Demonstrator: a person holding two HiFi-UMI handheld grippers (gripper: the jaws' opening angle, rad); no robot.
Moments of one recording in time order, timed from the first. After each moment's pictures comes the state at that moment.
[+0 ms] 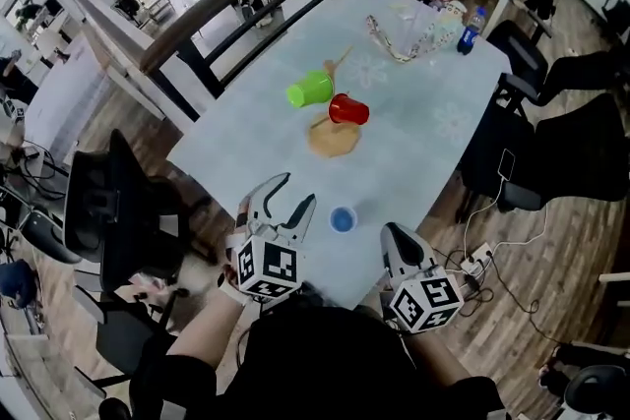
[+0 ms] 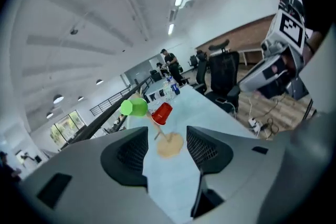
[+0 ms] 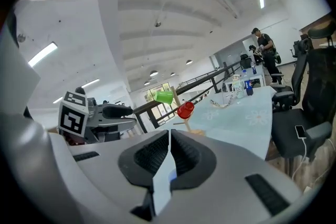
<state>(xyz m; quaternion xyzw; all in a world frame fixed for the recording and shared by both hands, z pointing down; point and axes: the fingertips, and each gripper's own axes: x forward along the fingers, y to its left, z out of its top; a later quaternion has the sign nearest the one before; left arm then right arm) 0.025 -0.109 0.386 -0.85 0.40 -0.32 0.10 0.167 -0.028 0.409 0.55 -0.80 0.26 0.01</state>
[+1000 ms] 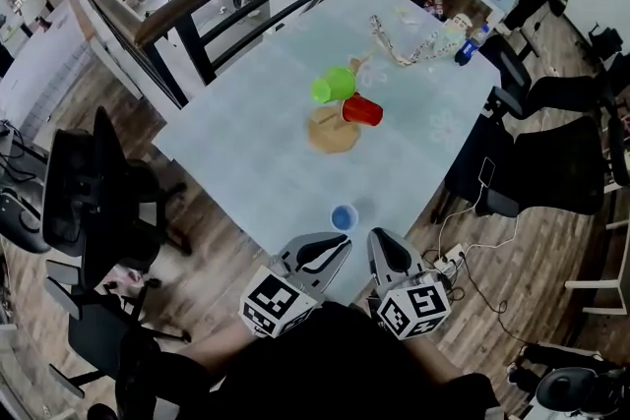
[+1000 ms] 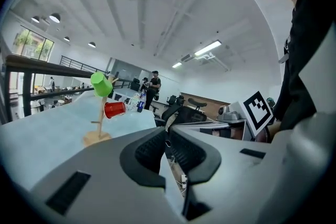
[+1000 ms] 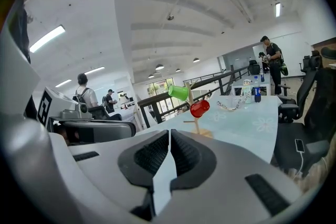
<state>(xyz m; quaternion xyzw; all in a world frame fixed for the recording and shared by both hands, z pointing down) 0.044 -0.015 0.378 -0.95 0.24 -0.07 -0.18 0.094 -0.028 0.397 0.54 -0.81 0.22 0.07</state>
